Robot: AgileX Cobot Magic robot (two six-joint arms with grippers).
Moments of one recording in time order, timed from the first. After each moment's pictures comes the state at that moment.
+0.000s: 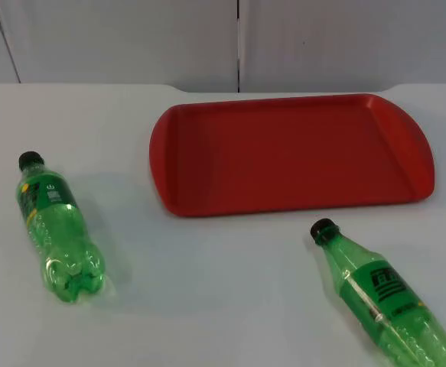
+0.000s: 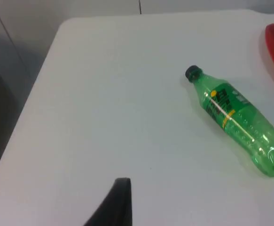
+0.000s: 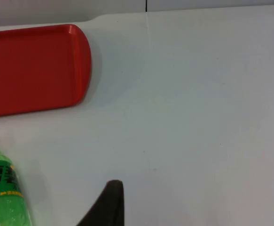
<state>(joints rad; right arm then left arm) 0.01 0.00 -0.52 -0.12 1.09 0.09 0.08 0.00 -0.51 0.02 1.07 0.05</state>
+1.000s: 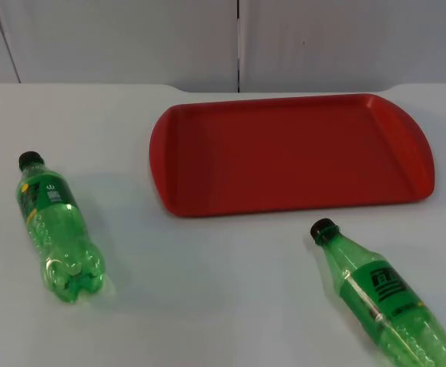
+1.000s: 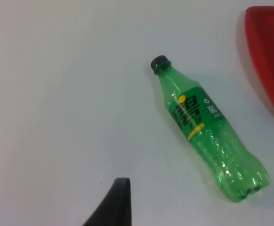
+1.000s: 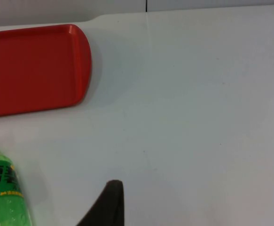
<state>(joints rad) 0.01 0.00 -0.52 -0.12 1.09 0.09 0.08 0.63 -0.56 -0.14 0.70 0.05</state>
